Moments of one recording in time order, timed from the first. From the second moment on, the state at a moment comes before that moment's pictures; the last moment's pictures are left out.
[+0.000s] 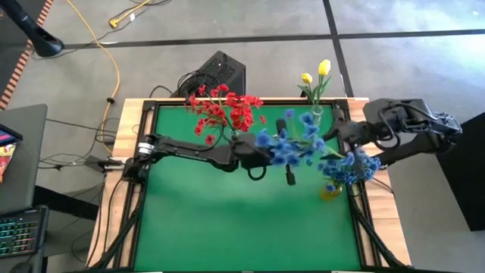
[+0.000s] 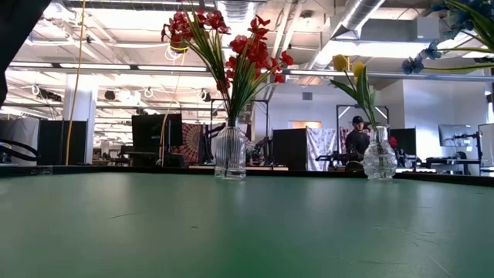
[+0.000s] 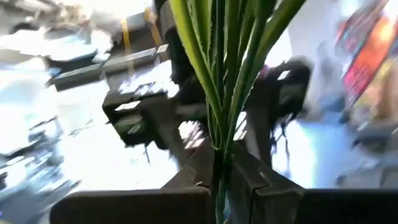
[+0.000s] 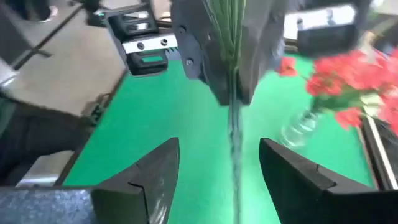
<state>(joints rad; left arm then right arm) -0.09 2.09 1.88 0.51 -0.18 0.28 0.11 0.95 1.51 -1.09 -0.07 -0.07</state>
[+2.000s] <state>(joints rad) -0.11 2.57 2.22 0.53 0.07 0.34 -0.04 0.61 1.43 -1.34 0.02 0.13</state>
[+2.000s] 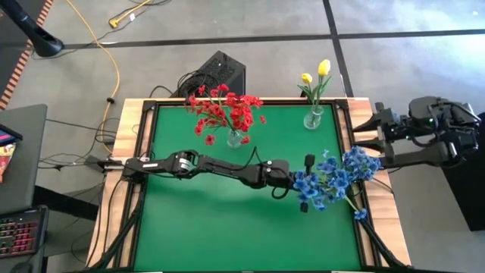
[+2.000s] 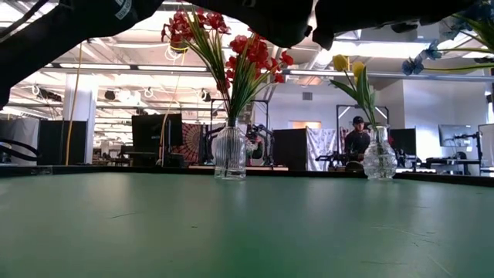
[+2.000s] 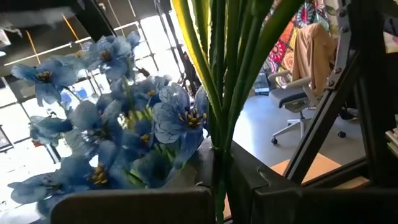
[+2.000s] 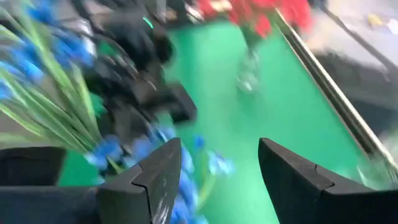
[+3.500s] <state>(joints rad) -0.09 2.67 2.22 0.68 0.07 0.25 -0.09 0.18 1.02 -1.57 0.34 0.59</state>
